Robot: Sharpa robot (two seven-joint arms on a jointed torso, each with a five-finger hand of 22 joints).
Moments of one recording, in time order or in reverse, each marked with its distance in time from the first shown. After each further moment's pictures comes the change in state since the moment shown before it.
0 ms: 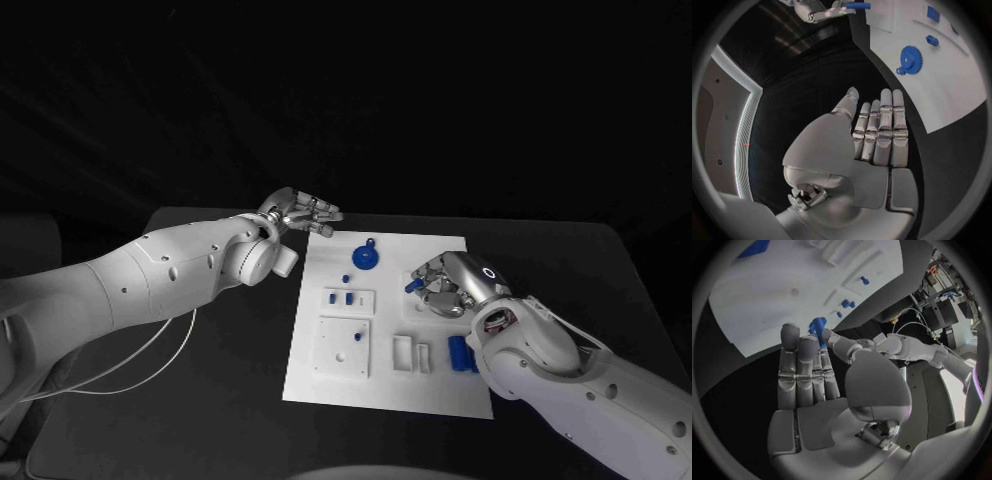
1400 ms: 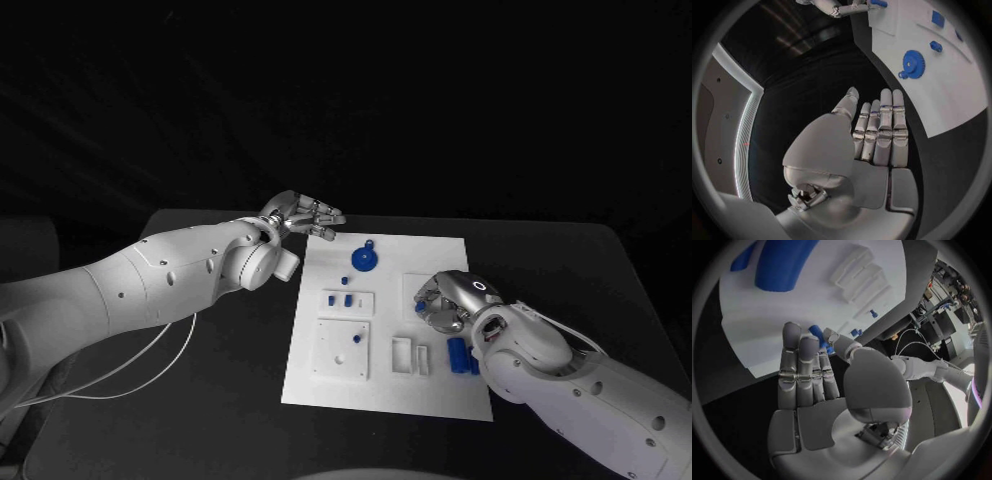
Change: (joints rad) left arm 0.000 -0.006 0.000 0.031 0.000 -0.005 0.000; left_hand 0.002 -0.002 0.000 0.000 0.000 -0.004 0.004 0.000 0.000 0.000 0.000 0.000 0.000 0.000 0.000 0.000 -0.001 0.000 0.000 0.000 0.000 -0.003; right arm 0.002 0.025 -0.018 -0.118 -0.021 0.159 0.057; right_hand 0.030 -0.092 -0.098 0.054 0.007 -0.083 0.012 0.005 -0.003 -0.088 0.027 0.003 -0.008 -0.005 0.026 0.005 -0.016 0.033 0.002 0.020 -0.037 -0.035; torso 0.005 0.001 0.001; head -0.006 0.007
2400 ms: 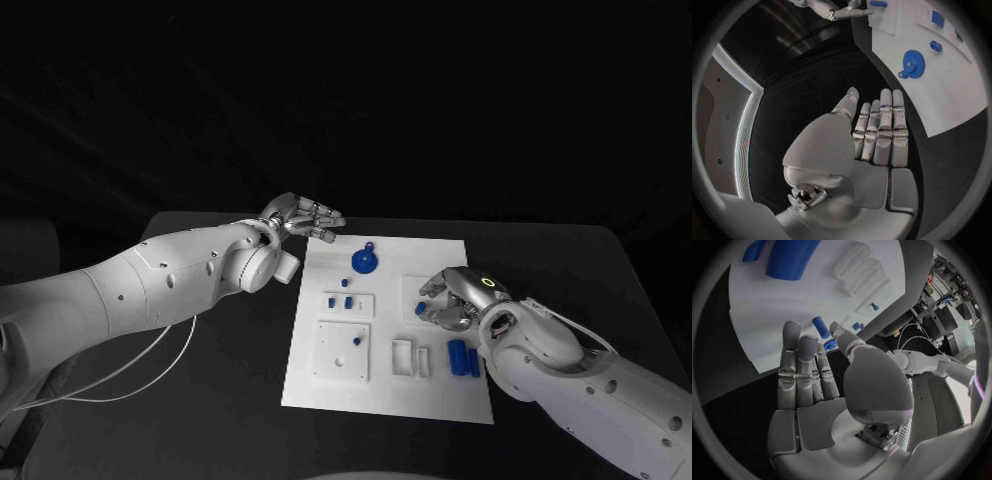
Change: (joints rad) left arm 0.000 -0.002 0.000 0.003 0.000 -0.004 0.000; left_hand 0.000 0.000 0.000 0.000 0.000 0.000 0.000 0.000 0.000 0.000 0.000 0.000 0.000 0.000 0.000 0.000 -0.001 0.000 0.000 0.000 0.000 -0.001; right arm -0.002 -0.023 0.031 0.027 0.030 0.015 -0.016; right_hand 0.034 -0.050 -0.164 0.038 0.000 -0.085 -0.011 0.000 0.000 -0.156 0.045 0.000 0.002 -0.014 0.022 0.000 -0.007 0.010 0.000 0.029 -0.031 -0.024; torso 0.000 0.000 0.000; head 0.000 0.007
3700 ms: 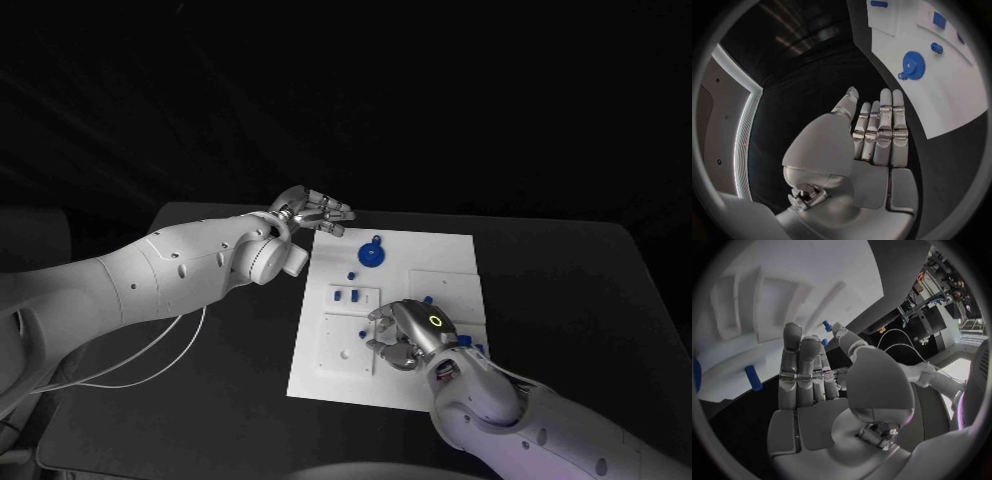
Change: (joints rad) left arm 0.000 0.008 0.000 0.003 0.000 -0.009 -0.010; left_hand -0.004 -0.004 0.000 0.000 0.000 0.004 -0.004 0.000 0.000 -0.040 0.015 0.000 0.000 0.000 0.000 0.000 -0.002 0.000 -0.001 -0.001 0.000 0.000; right arm -0.027 0.134 -0.200 0.018 -0.083 -0.255 -0.064; right_hand -0.047 0.000 0.011 0.006 0.000 -0.010 0.007 0.000 0.000 0.186 -0.047 0.000 0.005 0.020 -0.041 -0.018 0.033 -0.025 -0.004 -0.046 0.047 0.035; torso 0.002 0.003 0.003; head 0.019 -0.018
